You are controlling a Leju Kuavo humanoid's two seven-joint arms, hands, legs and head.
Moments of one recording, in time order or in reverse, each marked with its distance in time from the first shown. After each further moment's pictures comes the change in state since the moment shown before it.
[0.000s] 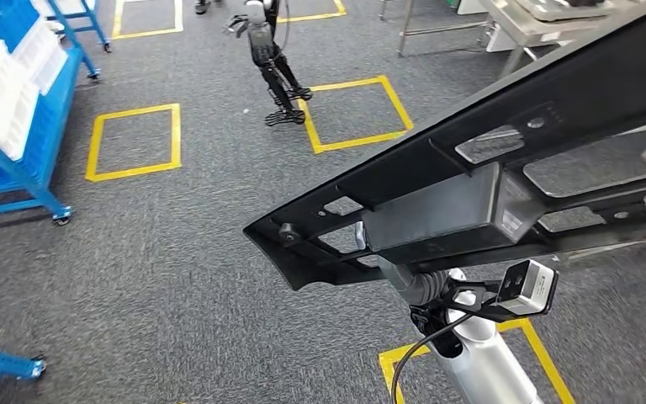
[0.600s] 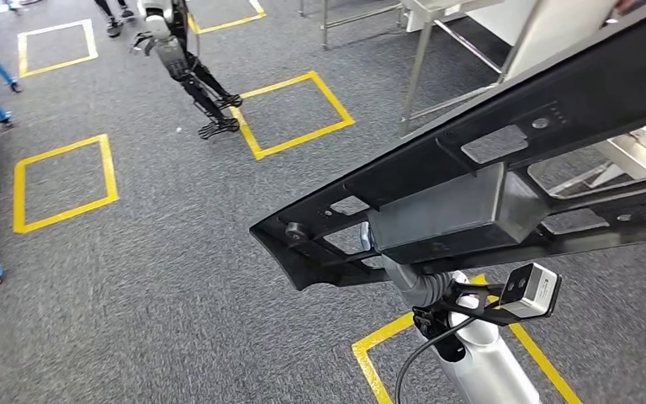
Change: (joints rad) left arm -0.003 -0.005 0.001 0.000 -0.009 -0.006 0.009; right arm 0.025 -0.001 -0.019 -0.015 0.004 0.000 -0.001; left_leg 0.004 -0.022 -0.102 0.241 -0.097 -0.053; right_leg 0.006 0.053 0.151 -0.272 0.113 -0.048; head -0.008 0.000
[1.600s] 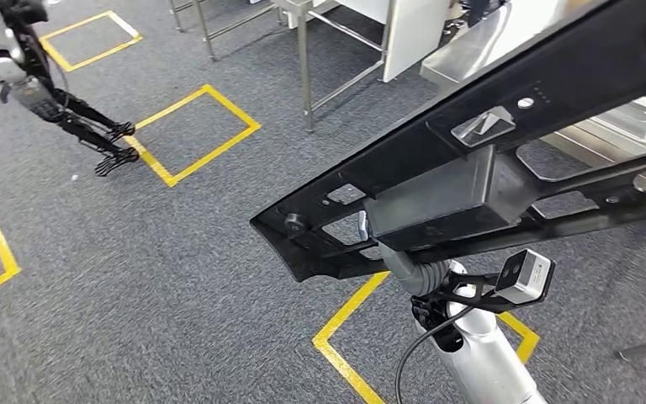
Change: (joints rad) left arm -0.004 -0.003 0.014 0.000 -0.005 -0.014 -0.003; right arm -0.043 0.007 0.003 0.043 -0.012 0.000 0.014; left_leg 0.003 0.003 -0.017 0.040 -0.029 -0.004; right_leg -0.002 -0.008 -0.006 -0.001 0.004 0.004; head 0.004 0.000
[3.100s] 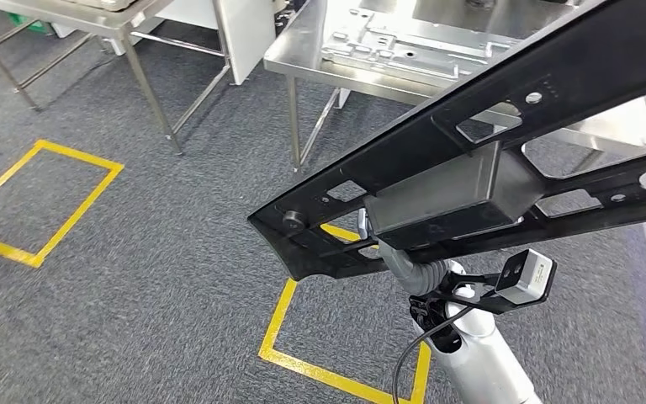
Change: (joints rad) left arm -0.007 -0.002 0.023 0.000 -0.009 -0.011 0.002; right arm -0.001 0.019 -0.002 0.000 -0.006 -0.006 0.008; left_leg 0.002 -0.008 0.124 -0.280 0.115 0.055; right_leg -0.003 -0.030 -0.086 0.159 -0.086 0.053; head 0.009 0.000
